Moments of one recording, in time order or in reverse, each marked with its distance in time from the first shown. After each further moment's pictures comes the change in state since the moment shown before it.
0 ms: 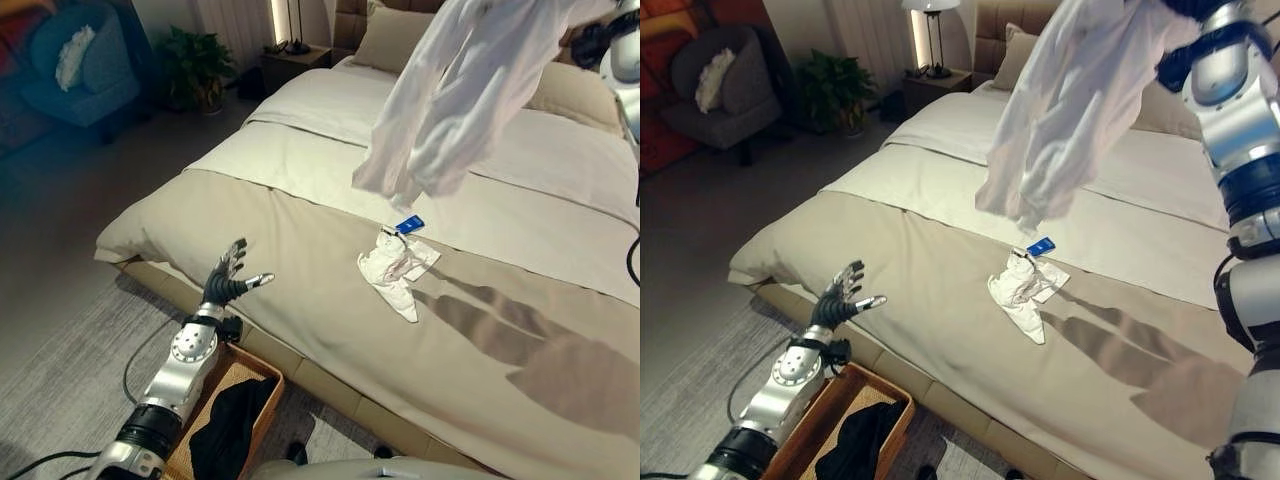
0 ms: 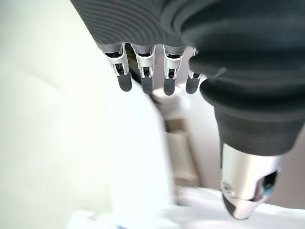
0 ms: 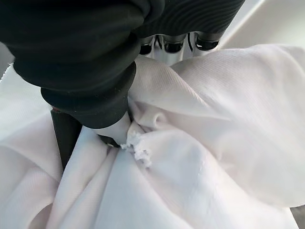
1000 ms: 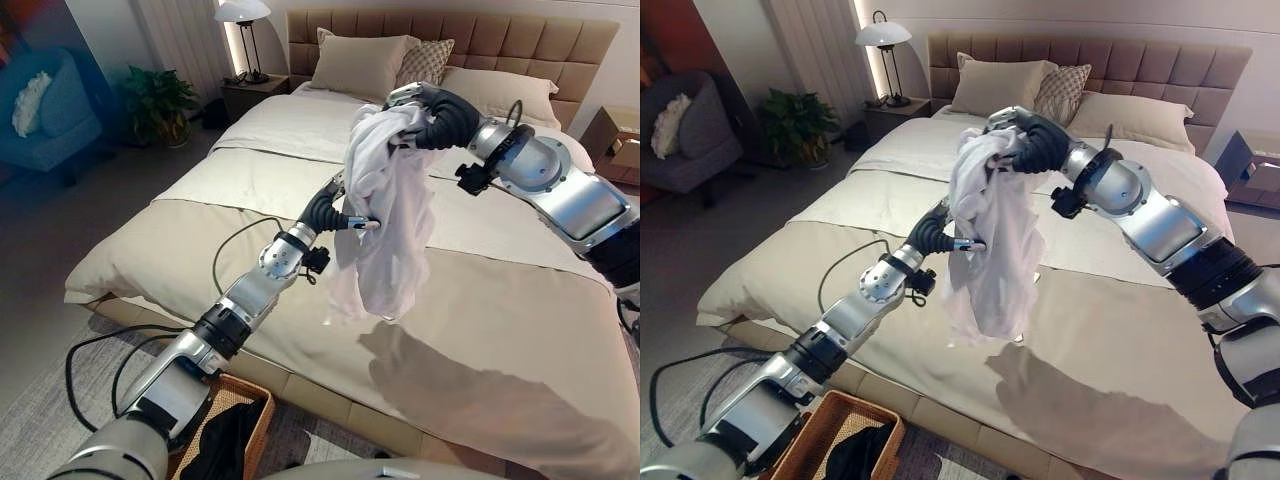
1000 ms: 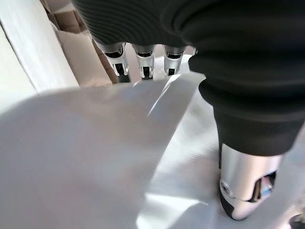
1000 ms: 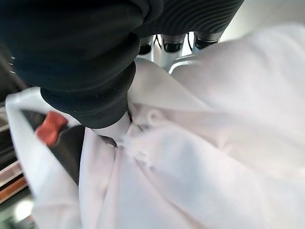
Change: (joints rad) left arm -0.541 -0.176 -0.367 0.132 -0.002 0.058 -0.044; right arm 0.320 -0.024 0.105 -0.682 0.298 0.027 0.330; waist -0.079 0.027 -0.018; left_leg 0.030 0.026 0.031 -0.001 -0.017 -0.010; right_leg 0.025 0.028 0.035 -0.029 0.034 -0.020
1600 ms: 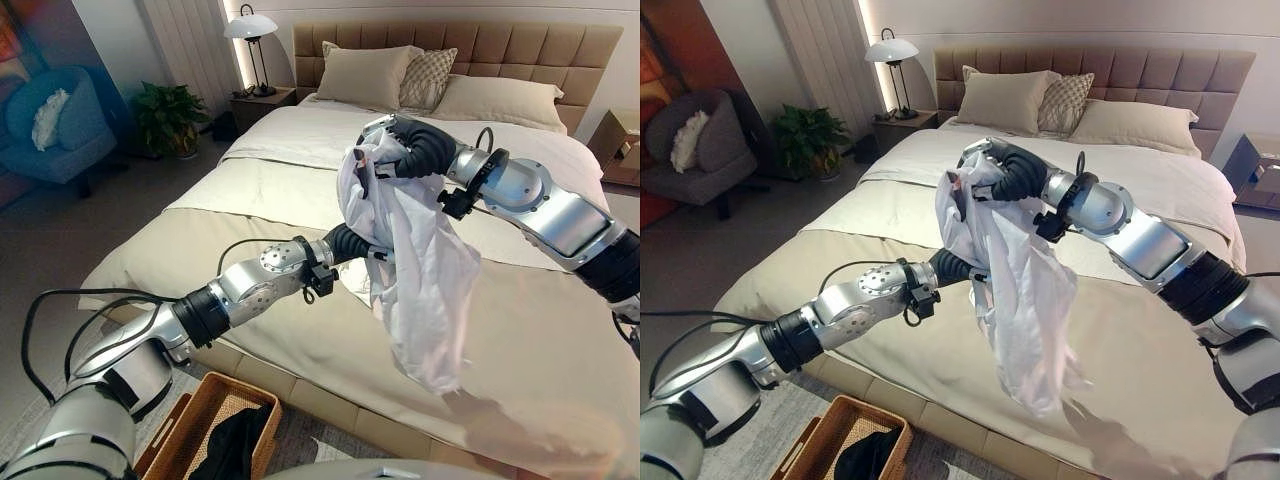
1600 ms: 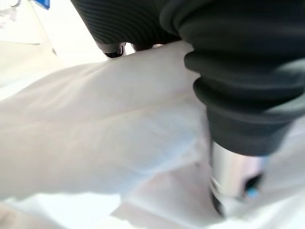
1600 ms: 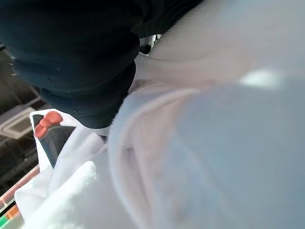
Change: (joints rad) left arm -0.142 0.244 -0.341 -0.189 -0.731 0.164 -0.273; right arm 0.026 0.003 0.055 -0.056 0.088 -0.001 0.032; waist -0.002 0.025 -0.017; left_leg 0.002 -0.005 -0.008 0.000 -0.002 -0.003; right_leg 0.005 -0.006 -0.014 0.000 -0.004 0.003
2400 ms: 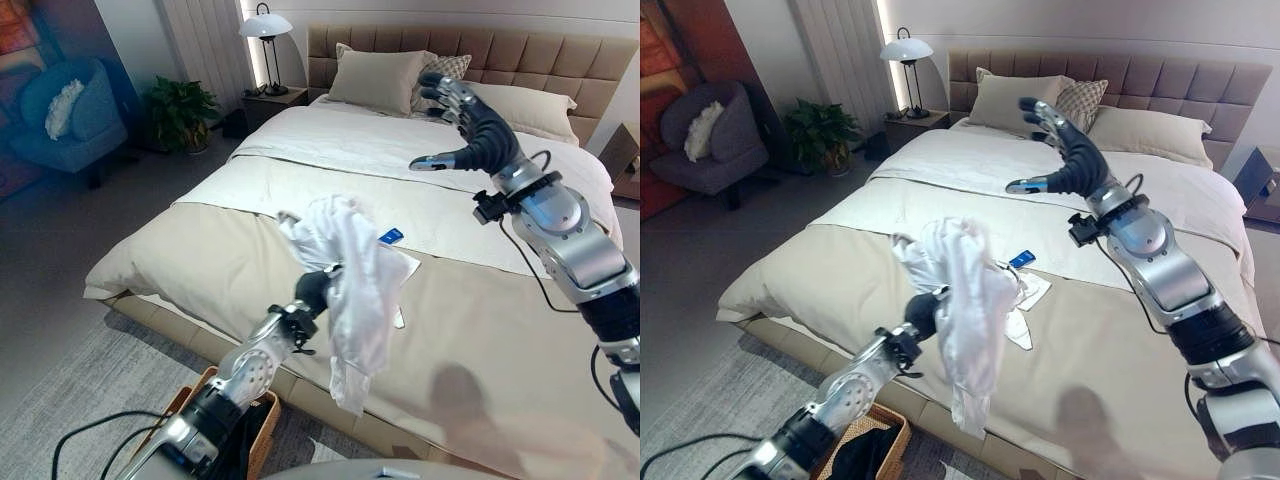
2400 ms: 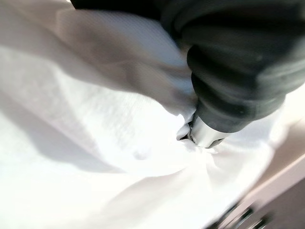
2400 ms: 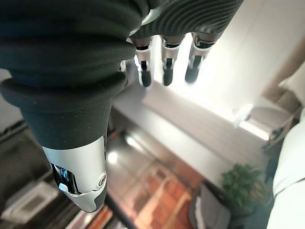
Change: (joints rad) left arm 0.651 -0.257 0.531 0.007 -0.049 -0.022 0.095; right arm 0.471 0.133 -0.563 -0.056 -0.048 -0.048 -0.125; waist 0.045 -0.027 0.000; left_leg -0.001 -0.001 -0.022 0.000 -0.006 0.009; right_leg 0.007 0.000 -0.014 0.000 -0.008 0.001
